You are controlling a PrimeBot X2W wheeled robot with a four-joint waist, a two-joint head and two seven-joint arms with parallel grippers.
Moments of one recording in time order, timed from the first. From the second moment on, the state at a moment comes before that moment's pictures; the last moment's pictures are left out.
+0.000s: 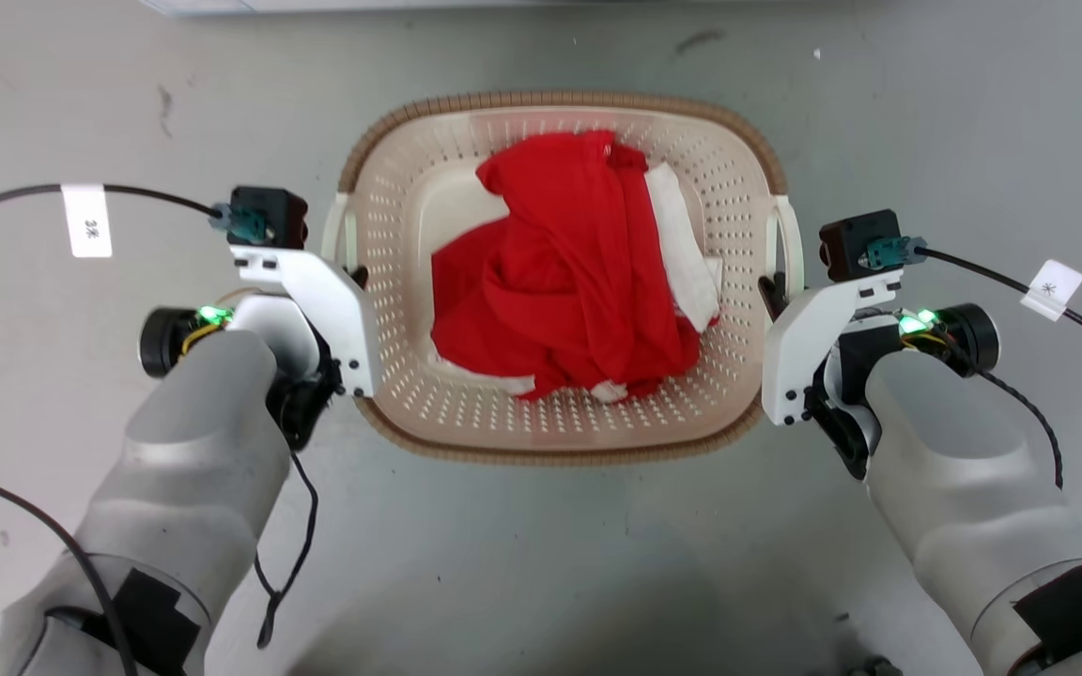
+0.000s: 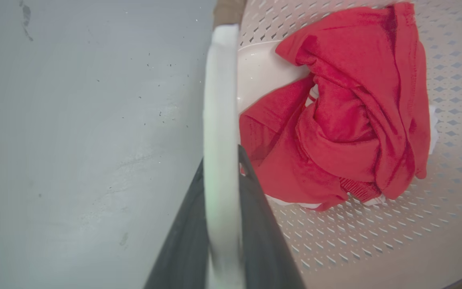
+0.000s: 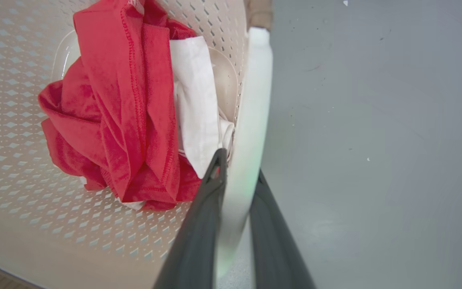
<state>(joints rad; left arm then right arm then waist) -0.99 0.24 -0.76 1.13 -0.85 -0.13 0.06 -0.94 -0.06 0.51 1.25 0.45 0.13 -0.09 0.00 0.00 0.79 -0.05</state>
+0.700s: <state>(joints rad) -0.87 0.20 -0.85 1.18 -1.03 -0.12 0.23 -0.84 -0.06 0.58 1.27 0.58 0.13 0.18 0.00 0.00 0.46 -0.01</state>
